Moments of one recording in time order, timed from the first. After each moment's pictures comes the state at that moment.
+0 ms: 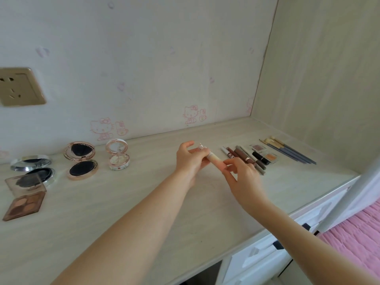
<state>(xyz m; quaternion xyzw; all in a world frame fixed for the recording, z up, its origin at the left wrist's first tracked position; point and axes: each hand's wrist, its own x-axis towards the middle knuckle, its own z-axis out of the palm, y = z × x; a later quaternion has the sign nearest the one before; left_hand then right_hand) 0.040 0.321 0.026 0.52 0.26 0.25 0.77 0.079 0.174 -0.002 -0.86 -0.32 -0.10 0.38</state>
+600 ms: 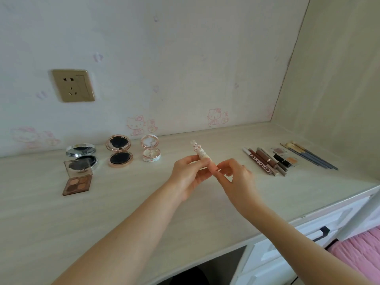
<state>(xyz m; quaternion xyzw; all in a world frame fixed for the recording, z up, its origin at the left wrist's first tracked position) -0.066 0.348 0.028 0.50 0.18 0.18 0.83 0.003 0.216 0.014 -0.81 -0.37 -0.06 0.45</state>
